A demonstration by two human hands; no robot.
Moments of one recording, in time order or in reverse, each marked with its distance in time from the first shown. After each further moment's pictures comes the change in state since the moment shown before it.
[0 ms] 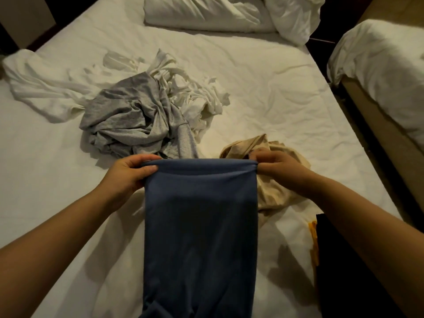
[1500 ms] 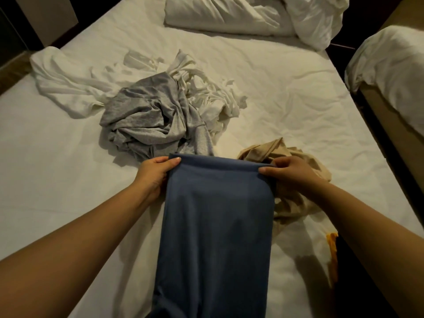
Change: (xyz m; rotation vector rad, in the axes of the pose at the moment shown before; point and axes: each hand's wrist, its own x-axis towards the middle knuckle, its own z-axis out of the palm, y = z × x) left_hand 0.028 -0.019 0.020 -0.233 0.221 -0.207; right_hand 0.031 0.029 0.003 -0.043 0.119 0.241
